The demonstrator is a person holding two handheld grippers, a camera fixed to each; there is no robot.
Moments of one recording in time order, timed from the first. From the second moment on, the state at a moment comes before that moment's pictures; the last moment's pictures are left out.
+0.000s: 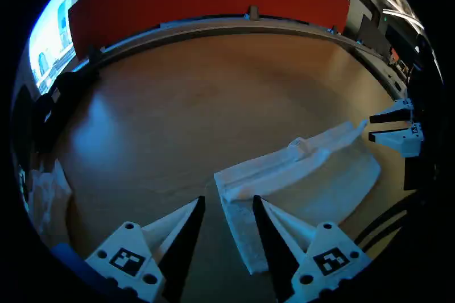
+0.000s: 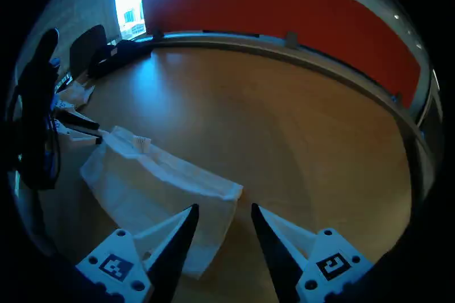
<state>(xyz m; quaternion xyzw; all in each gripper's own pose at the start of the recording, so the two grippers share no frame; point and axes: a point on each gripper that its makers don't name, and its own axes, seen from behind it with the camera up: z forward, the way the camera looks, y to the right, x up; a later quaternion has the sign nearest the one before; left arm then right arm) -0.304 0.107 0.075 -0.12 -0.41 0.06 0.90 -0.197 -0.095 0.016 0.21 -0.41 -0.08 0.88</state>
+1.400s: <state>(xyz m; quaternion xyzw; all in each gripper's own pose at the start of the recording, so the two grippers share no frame) -0.292 0.087 0.016 -0.09 -0.40 0.05 0.91 -0.179 -0.075 -0.038 0.21 -0.39 -0.08 0.89</state>
